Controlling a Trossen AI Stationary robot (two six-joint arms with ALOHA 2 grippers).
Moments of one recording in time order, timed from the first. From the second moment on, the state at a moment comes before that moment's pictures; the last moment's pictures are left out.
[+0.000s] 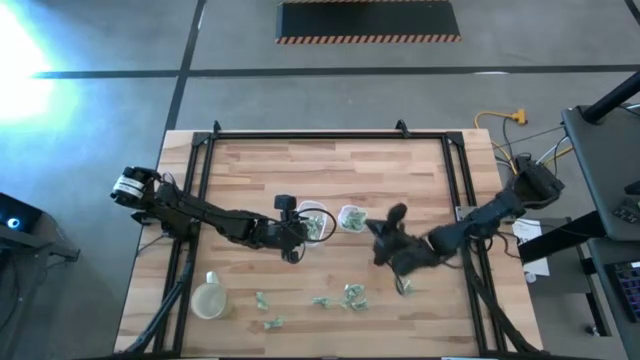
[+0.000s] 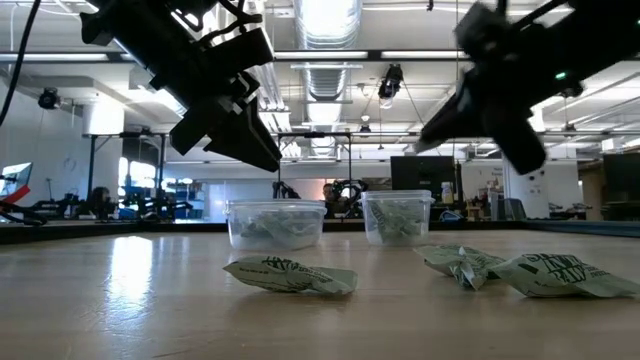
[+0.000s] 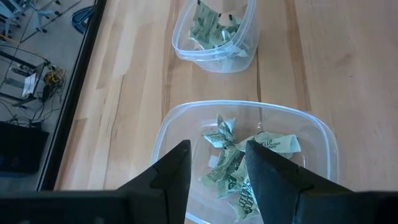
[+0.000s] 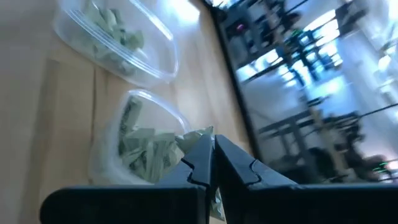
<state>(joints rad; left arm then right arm) -0.24 1.54 0.86 -0.12 -0.59 0.11 0.45 1.48 0.61 0.12 1.03 -0.22</state>
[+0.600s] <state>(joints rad) -0.24 1.54 0.86 -0.12 -0.59 0.11 0.15 1.48 0.61 0.24 0.52 -0.21</state>
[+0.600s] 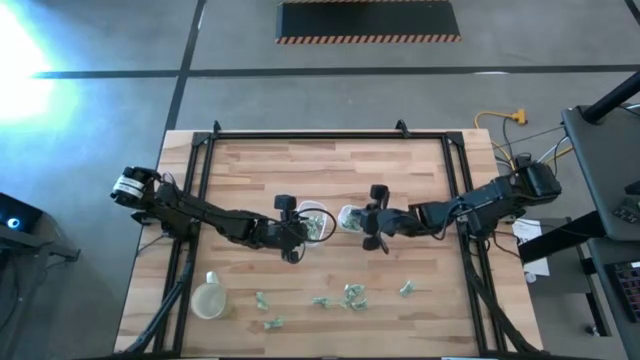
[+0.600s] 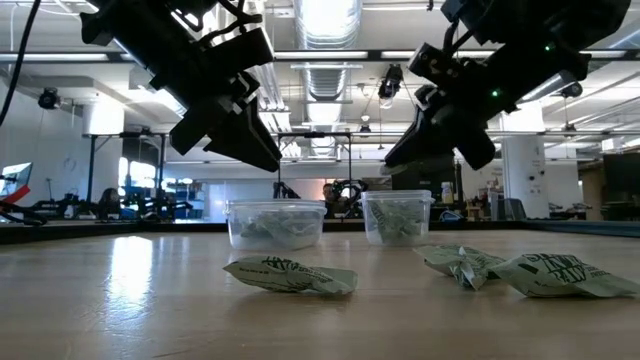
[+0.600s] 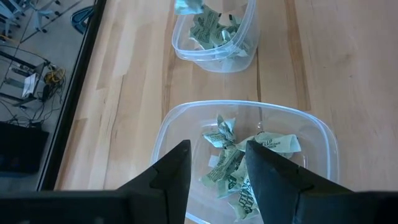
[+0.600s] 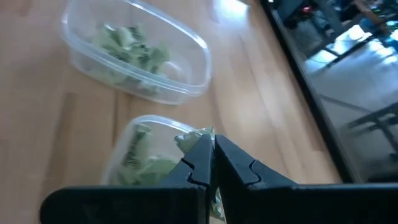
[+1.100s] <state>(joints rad) -0.24 1.54 0.86 -0.12 -0.59 0.11 0.15 1.48 0.59 0.24 0.49 -0.16</state>
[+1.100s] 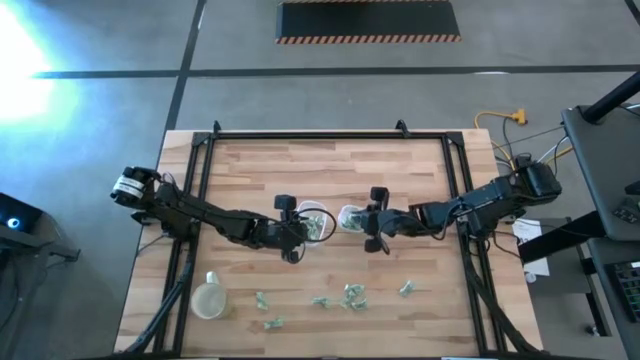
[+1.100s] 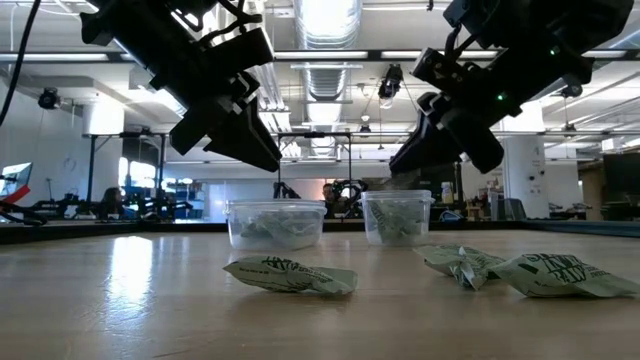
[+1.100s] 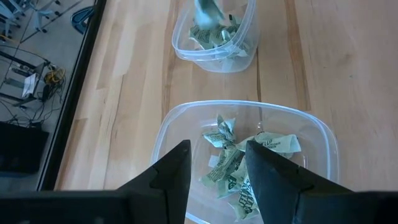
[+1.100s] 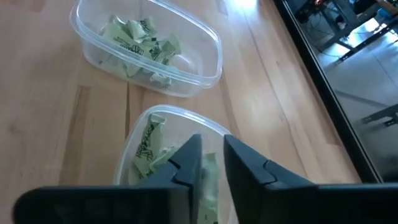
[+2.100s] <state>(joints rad) -0.39 1.54 0.95 -0.12 -0.34 0.09 0.34 1.09 0.58 -0.18 0.54 0.09</state>
